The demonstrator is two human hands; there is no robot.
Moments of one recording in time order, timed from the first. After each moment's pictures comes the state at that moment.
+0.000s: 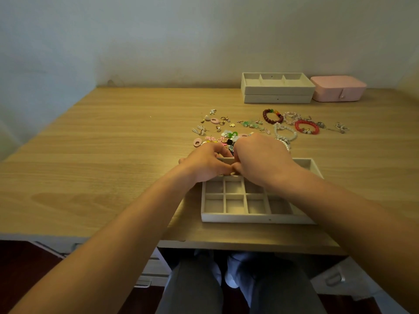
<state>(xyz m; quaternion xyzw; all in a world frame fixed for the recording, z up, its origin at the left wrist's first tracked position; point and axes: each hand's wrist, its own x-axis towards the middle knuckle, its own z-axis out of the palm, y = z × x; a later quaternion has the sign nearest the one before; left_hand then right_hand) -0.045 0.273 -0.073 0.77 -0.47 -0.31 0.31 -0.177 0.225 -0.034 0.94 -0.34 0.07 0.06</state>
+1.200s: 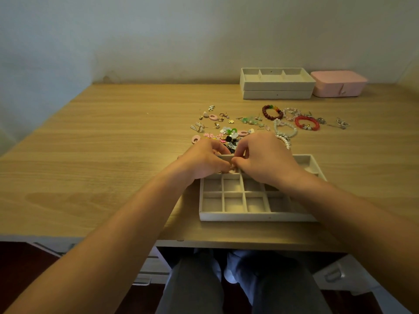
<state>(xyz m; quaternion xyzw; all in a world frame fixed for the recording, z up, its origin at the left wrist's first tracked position) -0.040 0.276 -0.068 0.75 -0.49 -0.33 0.32 -0.184 0.202 -0.060 0.91 -0.36 0.17 -0.12</state>
